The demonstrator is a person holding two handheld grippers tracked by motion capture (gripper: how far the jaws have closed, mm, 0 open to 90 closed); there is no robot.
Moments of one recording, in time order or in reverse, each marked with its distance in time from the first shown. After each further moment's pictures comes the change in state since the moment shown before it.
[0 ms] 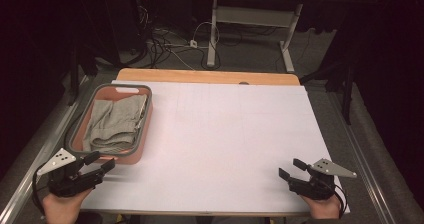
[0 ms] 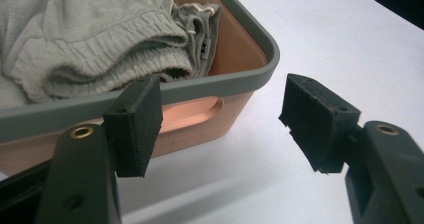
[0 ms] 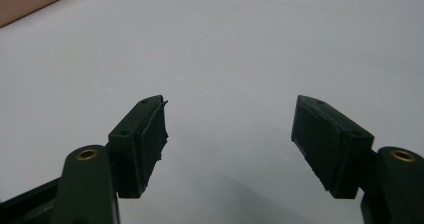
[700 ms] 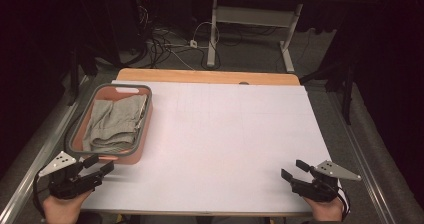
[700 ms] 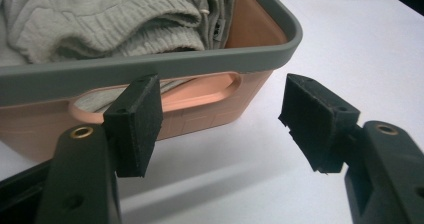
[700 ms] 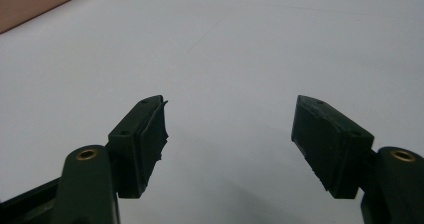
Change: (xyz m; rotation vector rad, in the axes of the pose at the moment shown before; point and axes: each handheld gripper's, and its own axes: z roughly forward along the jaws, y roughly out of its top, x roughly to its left) left arm 0.007 -0.010 0.004 0.023 0.027 -0.031; right arm -0.002 -0.003 -0.007 -0.015 -0.006 0.017
